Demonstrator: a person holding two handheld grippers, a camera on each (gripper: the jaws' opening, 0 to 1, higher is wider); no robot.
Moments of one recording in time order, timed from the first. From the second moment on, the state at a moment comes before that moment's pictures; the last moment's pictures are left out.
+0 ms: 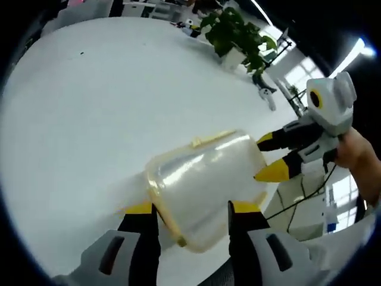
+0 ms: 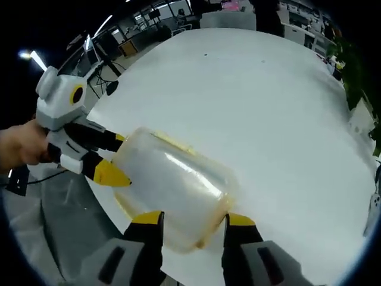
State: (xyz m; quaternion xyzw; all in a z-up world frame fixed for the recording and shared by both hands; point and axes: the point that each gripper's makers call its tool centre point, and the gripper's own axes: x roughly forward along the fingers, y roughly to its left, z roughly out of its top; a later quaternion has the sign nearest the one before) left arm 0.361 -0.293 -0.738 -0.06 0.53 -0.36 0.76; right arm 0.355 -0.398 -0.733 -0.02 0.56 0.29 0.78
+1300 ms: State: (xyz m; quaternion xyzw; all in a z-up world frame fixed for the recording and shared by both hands) left arm 0.376 -0.276 -0.701 0.11 0.39 -0.49 0.77; right arm 0.348 -0.390 -0.698 -0.13 0.45 0.45 0.76
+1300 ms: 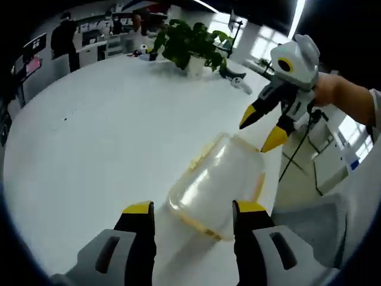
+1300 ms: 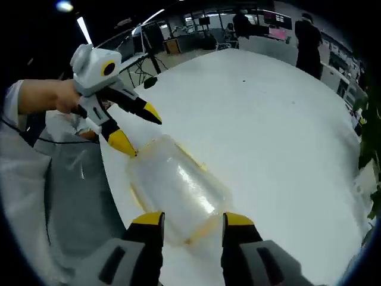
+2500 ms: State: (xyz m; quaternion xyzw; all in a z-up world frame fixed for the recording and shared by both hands) left arm 0.334 -0.336 -0.720 0.23 0.29 -0.63 0.68; right arm 0.356 -0.335 -0.721 -0.30 0.36 0.60 0.65
